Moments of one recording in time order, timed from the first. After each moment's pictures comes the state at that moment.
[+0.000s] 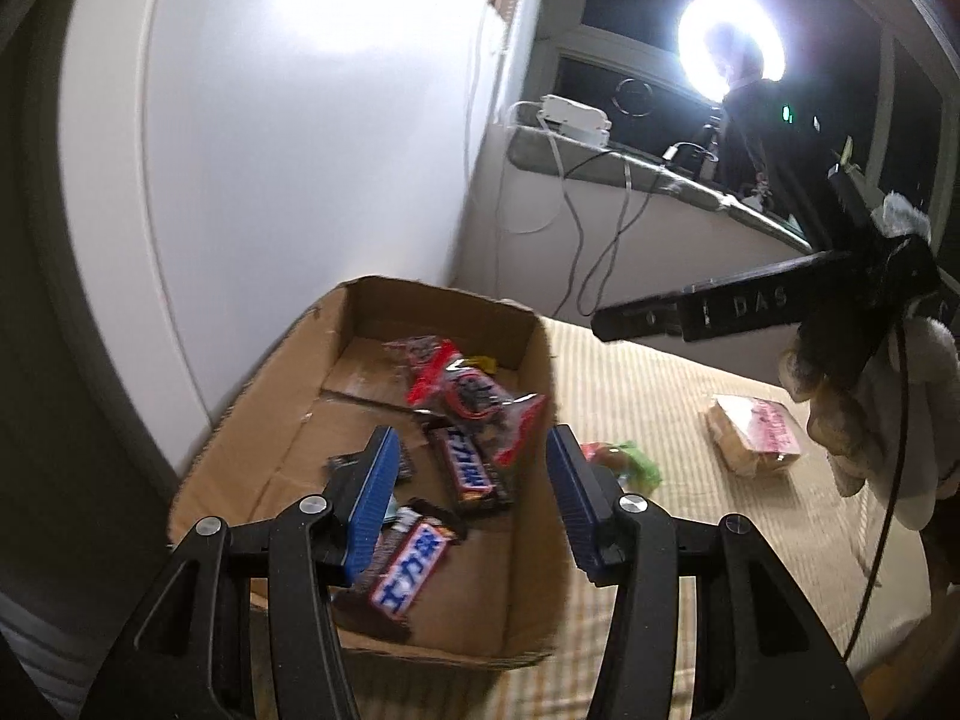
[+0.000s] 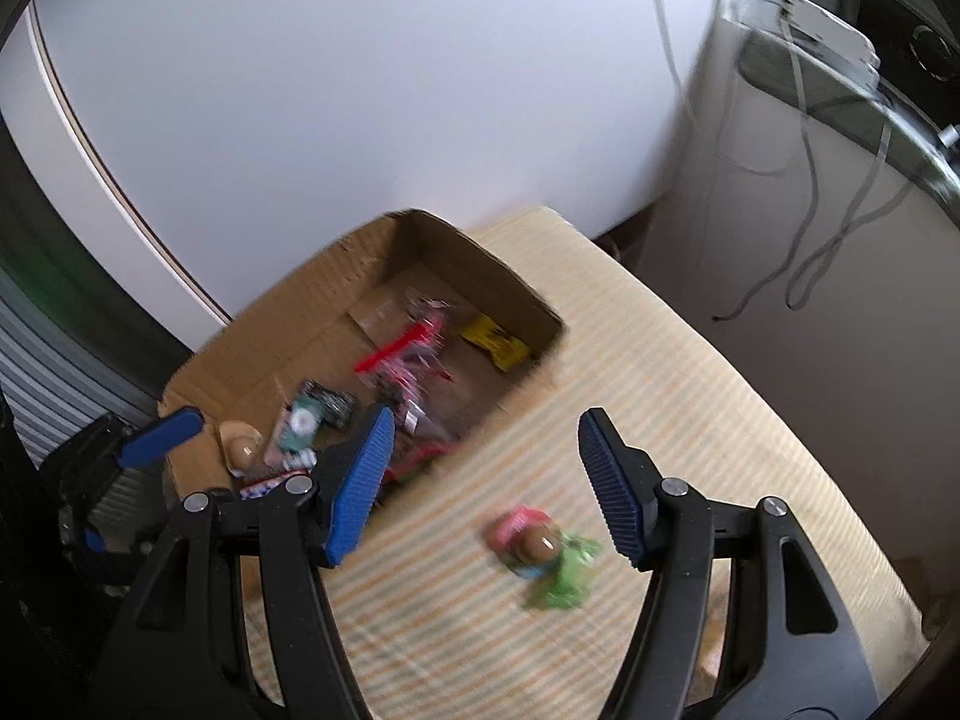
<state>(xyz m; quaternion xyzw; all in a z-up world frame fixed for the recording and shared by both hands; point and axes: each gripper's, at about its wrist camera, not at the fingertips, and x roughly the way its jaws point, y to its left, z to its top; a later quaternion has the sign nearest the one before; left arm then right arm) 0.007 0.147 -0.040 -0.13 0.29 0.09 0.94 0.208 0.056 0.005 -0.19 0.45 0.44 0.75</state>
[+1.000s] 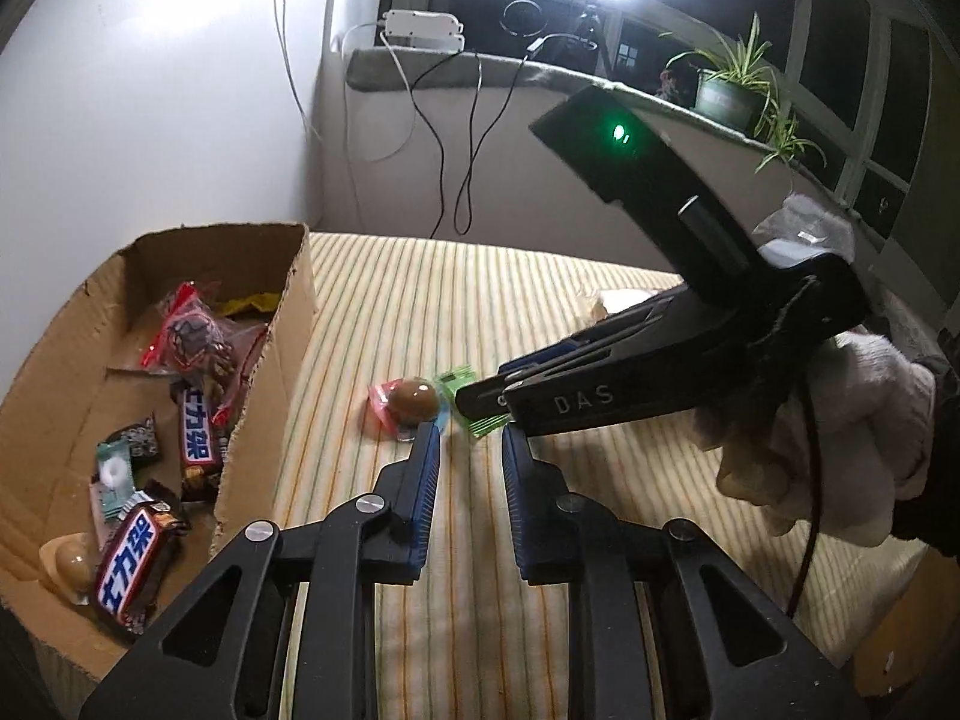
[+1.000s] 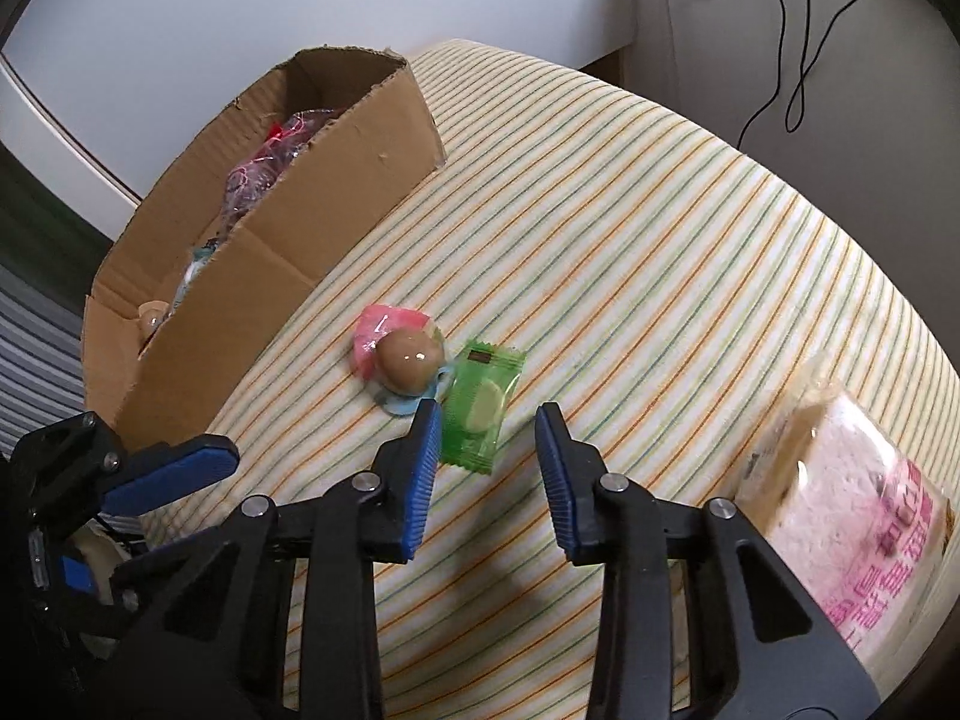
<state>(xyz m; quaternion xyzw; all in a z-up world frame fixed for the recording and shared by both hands) 0.072 0.045 -0.085 -0.07 0.36 -0.02 0.93 0.238 -0.020 -0.113 -0.16 0.54 0.44 0.71</state>
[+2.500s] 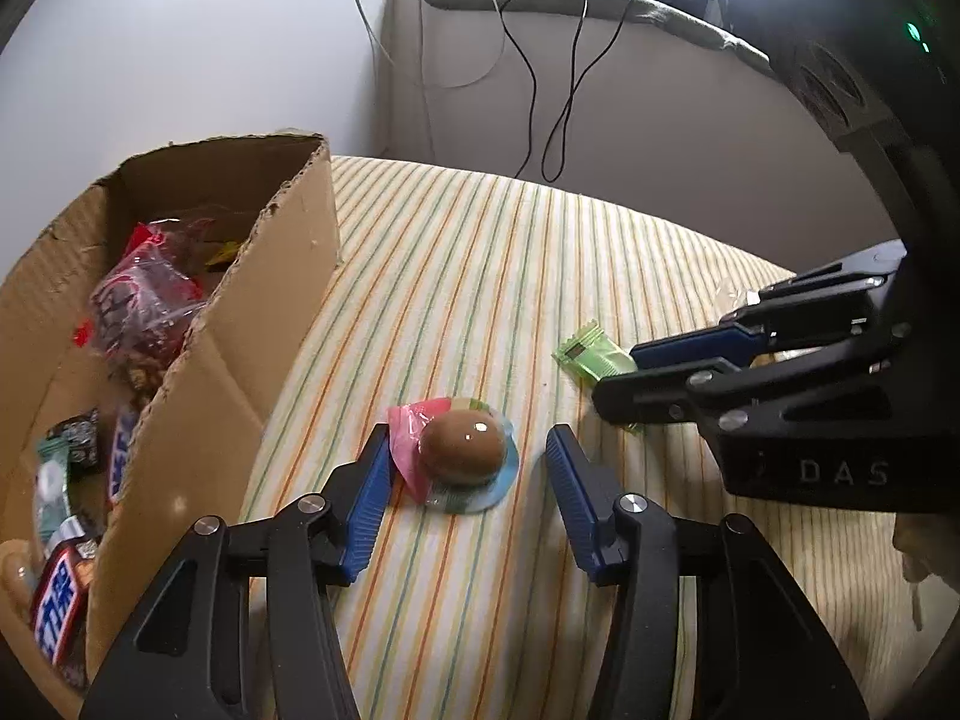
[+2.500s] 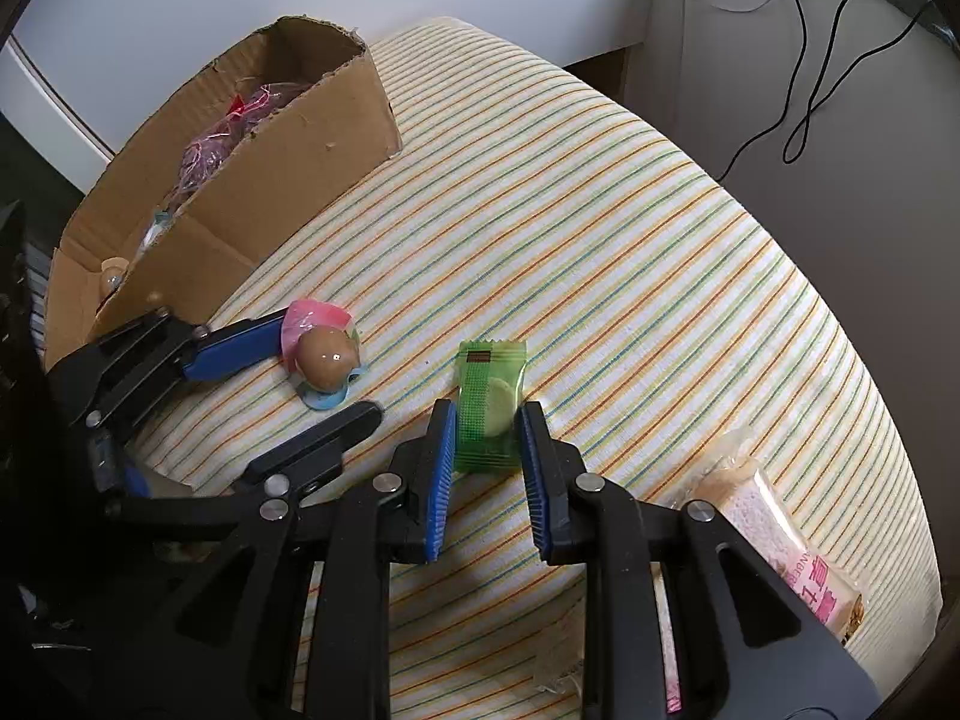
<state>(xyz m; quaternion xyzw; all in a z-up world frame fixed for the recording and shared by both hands) 0.151 0.052 -0.128 -0.11 0.43 0.08 0.89 0.255 -0.005 -0.110 -0.23 0.53 0.44 0.69</state>
